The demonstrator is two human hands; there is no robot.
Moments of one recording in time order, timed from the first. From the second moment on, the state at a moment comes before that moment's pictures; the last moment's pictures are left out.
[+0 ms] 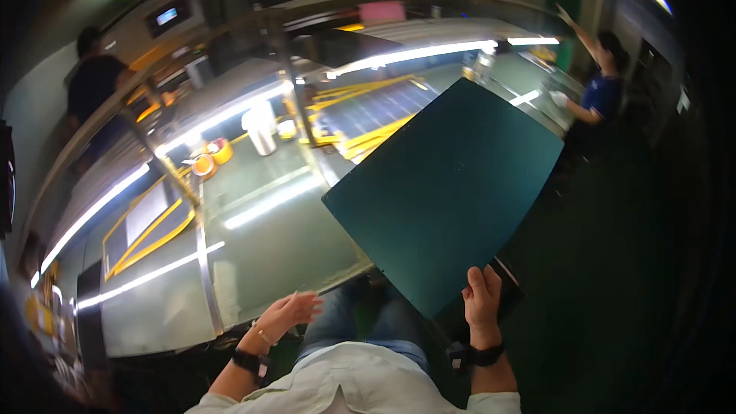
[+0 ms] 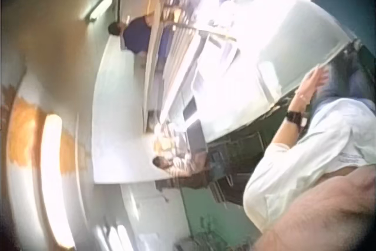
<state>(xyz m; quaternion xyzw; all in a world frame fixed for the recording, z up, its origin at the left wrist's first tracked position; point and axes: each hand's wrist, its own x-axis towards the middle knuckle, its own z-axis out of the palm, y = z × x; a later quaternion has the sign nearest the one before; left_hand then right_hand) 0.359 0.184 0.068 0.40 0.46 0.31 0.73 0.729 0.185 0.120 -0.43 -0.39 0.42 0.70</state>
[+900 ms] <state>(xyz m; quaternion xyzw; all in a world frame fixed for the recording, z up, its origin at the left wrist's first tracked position) 0.332 0.172 -0.002 0.05 0.48 0.56 0.67 0.685 0.559 0.174 -0.44 -0.79 0.31 0.30</state>
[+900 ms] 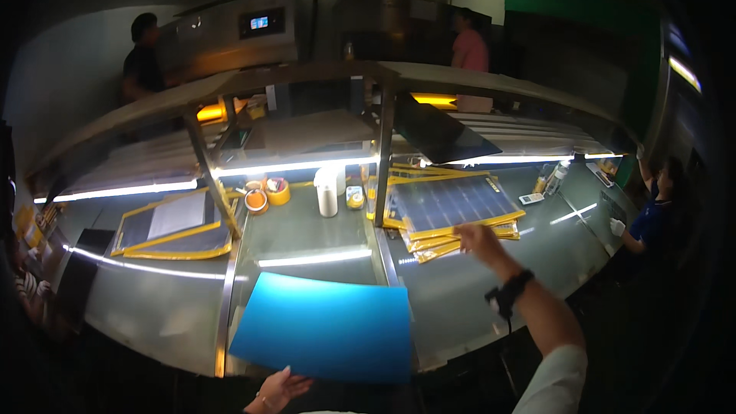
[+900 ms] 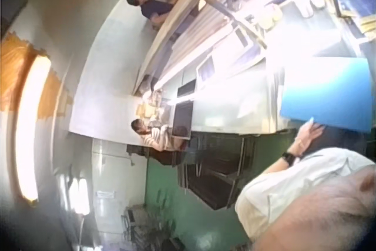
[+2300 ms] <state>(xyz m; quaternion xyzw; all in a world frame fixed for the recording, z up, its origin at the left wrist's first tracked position) 0.417 0.307 0.054 0.78 0.52 0.24 0.25 0.778 0.248 -0.018 -0.59 -0.28 0.67 0.34</state>
